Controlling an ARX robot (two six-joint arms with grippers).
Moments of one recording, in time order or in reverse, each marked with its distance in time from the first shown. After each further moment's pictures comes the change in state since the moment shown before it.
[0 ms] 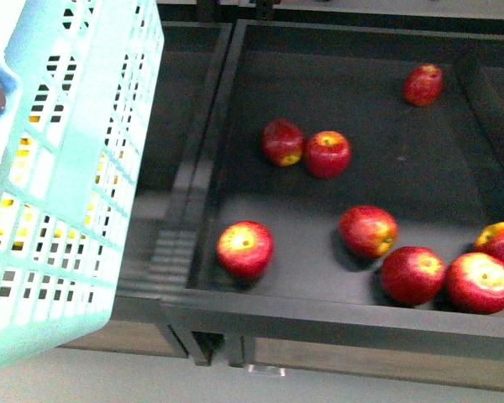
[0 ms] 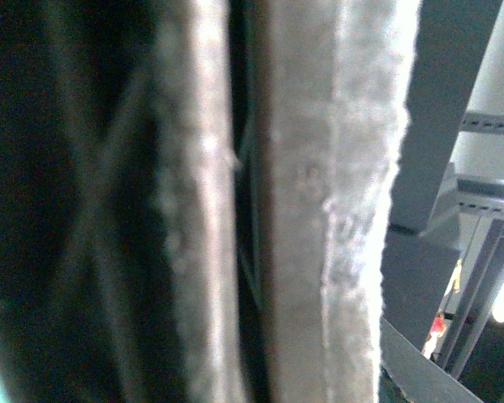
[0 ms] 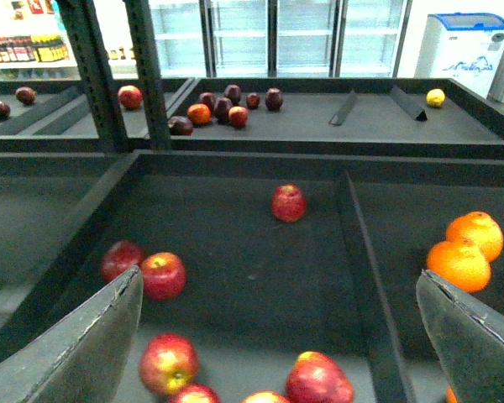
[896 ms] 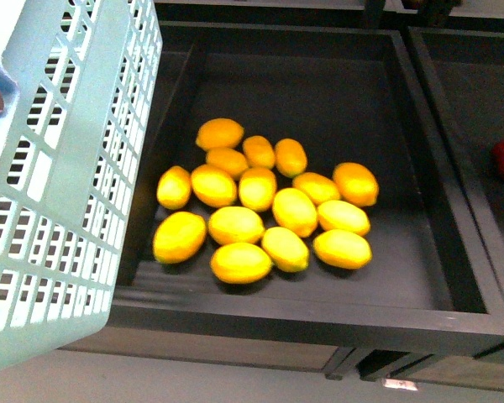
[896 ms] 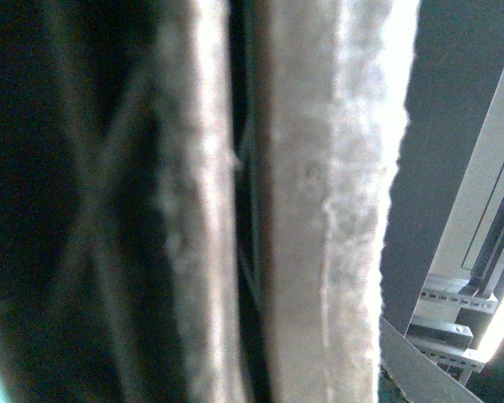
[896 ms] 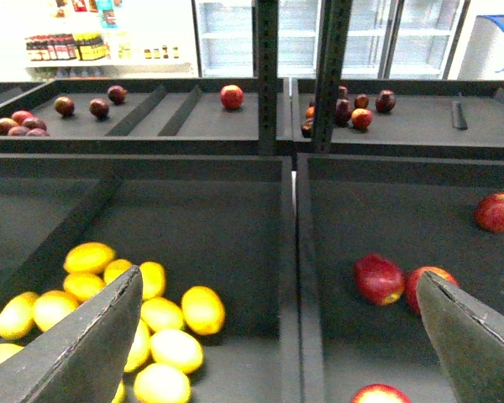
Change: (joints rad) left arm 0.000 -0.001 0.000 0.000 0.000 -0.001; right arm 0.000 0.001 0.000 -0.002 -0.002 0.000
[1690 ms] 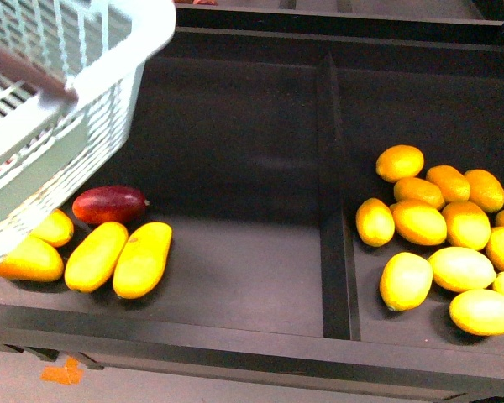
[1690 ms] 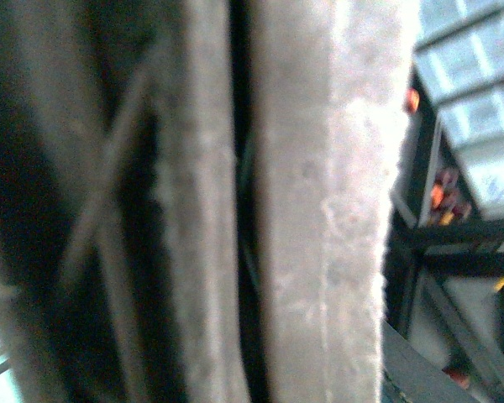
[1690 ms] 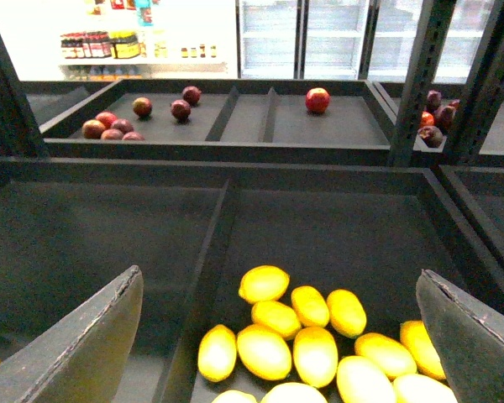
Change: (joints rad) left arm -0.077 0.197 0.269 -0.418 0.113 0.896; right arm -0.001 0.000 -0.001 0.000 -0.004 0.000
